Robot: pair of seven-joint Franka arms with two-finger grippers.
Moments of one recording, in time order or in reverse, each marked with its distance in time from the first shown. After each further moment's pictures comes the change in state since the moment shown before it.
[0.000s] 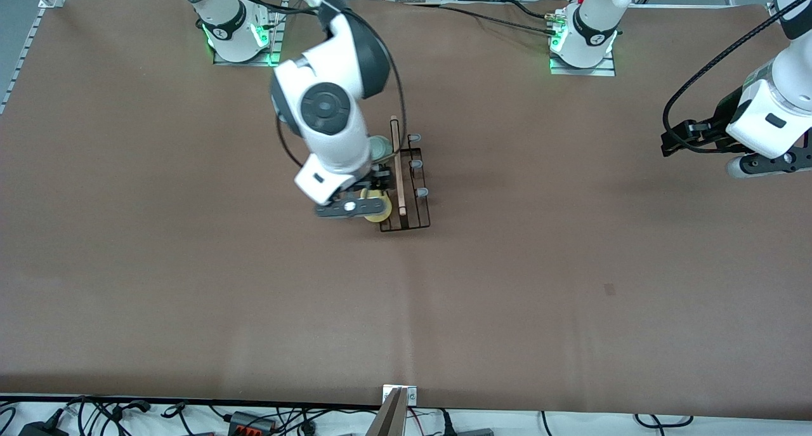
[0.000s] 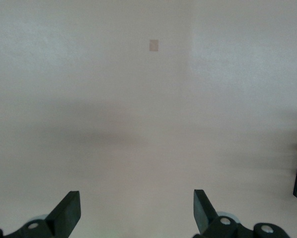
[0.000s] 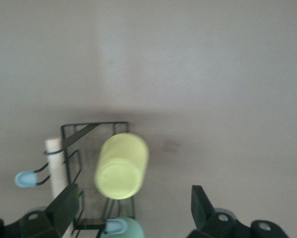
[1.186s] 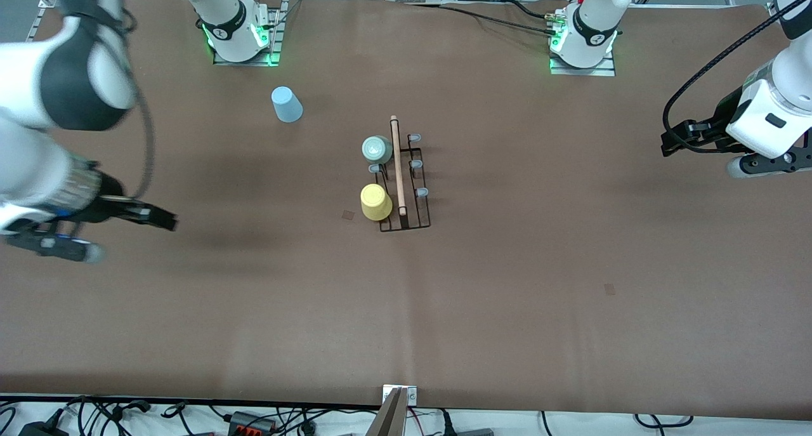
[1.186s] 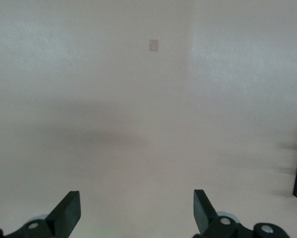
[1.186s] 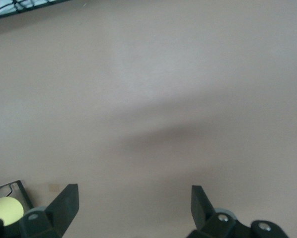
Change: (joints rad) left arm 0.000 0.000 0.000 0.000 0.000 0.000 0.000; right arm -0.599 -0.192 0.094 0.005 -0.062 -0.169 -0.211
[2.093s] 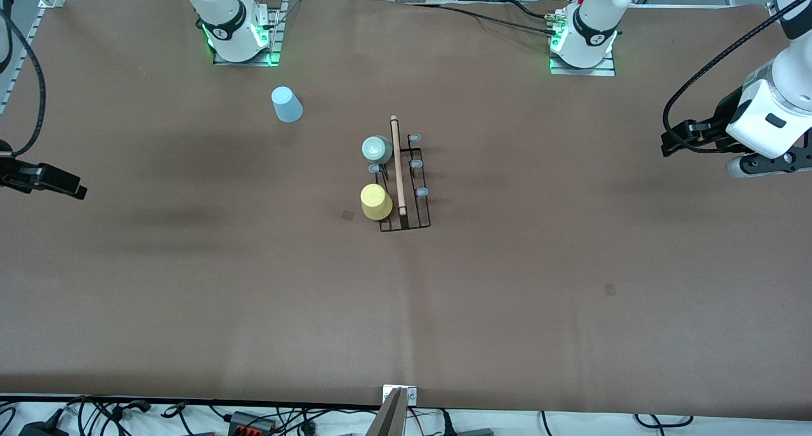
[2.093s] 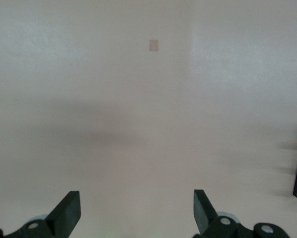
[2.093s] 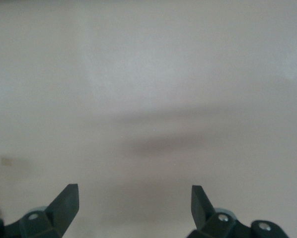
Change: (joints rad) left arm 0.000 0.000 0.000 0.000 0.000 0.000 0.000; right arm -0.297 -0.155 0.225 -0.114 -0.141 -0.040 -0.233
